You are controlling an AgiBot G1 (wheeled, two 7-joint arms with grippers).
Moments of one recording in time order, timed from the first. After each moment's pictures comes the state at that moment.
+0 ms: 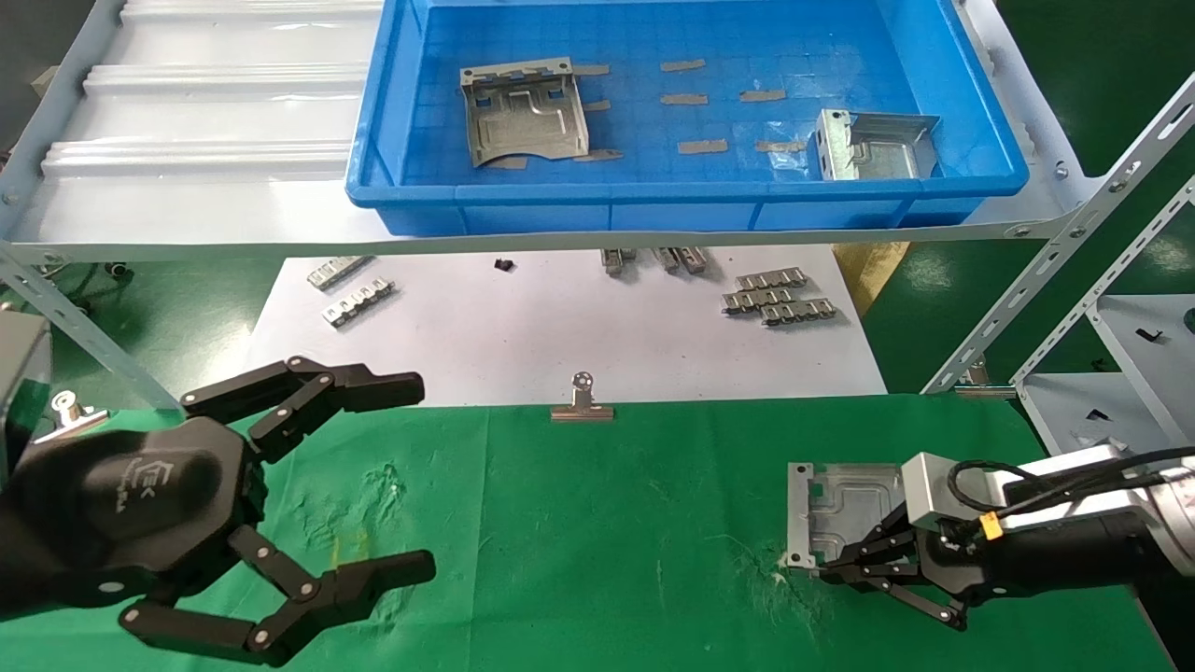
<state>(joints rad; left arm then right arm) -1.06 0.55 0.38 -1.20 0.62 1.40 -0.11 1.73 -0.81 -1.24 0.39 -1.06 -1.48 -0.30</state>
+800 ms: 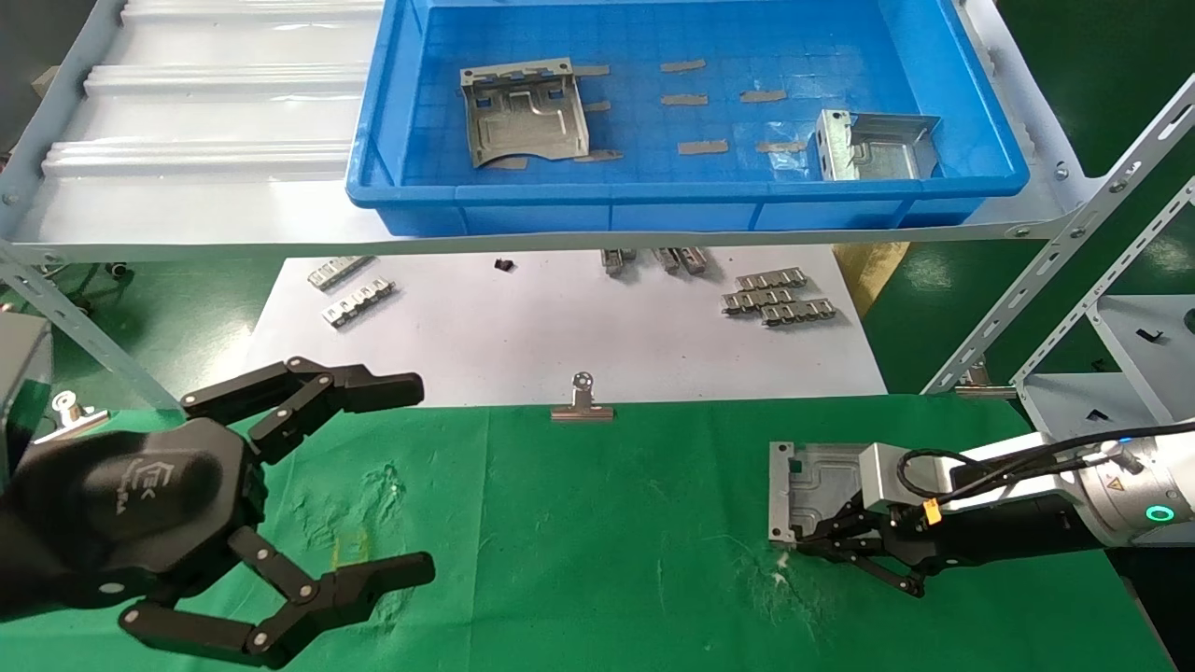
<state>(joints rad) -1.06 0.55 0.38 -1.20 0.62 1.40 -0.11 1.73 -0.97 -1.26 0.11 -1.11 -1.48 -0.51</state>
